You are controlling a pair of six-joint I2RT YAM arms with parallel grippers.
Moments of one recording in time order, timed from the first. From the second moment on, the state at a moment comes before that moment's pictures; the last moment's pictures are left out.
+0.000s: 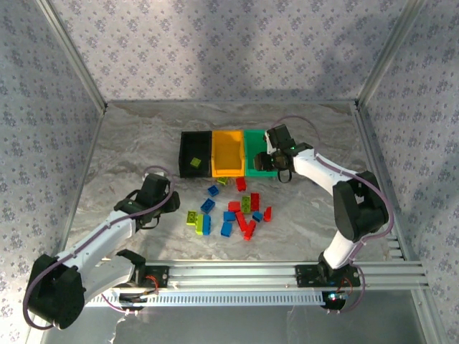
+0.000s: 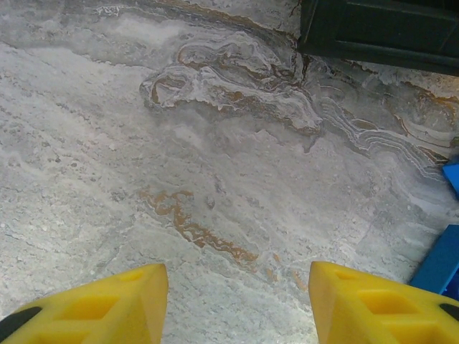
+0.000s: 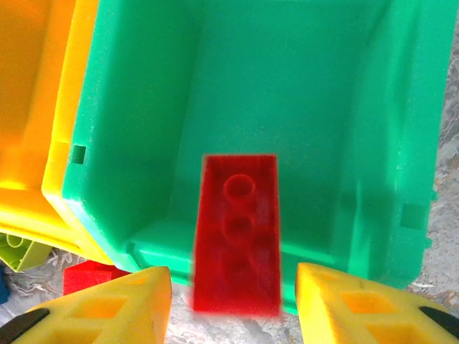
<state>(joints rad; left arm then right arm) -0.46 0.99 0.51 -0.48 -0.16 -0.55 0.42 1.69 1.15 -0.46 -0.07 0.28</state>
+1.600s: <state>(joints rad) -0.45 1.02 0.50 -0.47 -0.12 -0.54 -0.06 1.59 0.89 -0.49 -0.01 0.32</state>
